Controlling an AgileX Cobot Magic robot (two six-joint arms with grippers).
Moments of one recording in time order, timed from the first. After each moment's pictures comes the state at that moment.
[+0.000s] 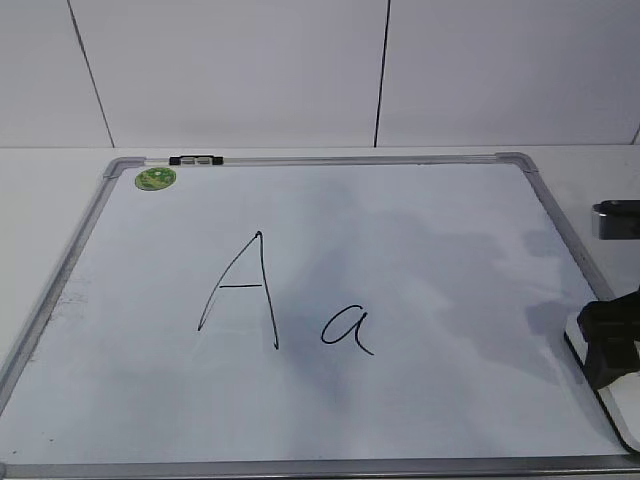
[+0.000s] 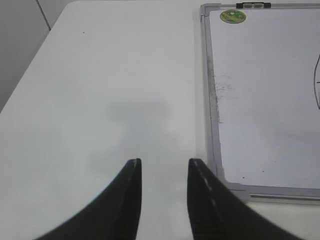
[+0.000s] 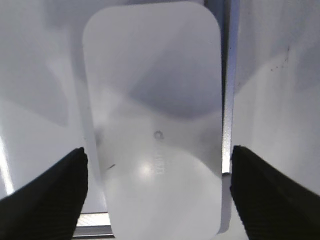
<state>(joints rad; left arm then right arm) 0.13 0.01 -0.51 -0.07 1.11 0.05 0.12 1.51 -0.83 -0.07 0.89 0.16</state>
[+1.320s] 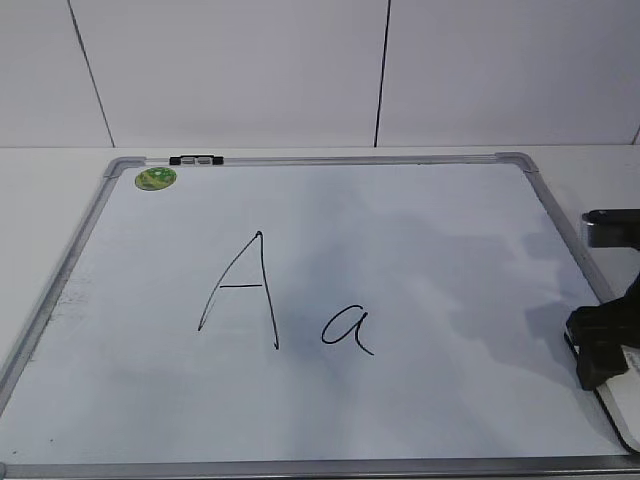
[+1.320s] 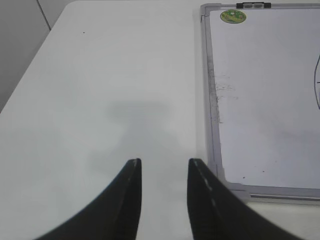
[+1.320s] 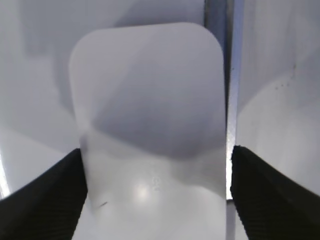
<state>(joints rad) 0.13 0.01 -0.51 -0.07 1.11 0.05 0.12 1.58 -0.83 -0.10 0.83 0.19</state>
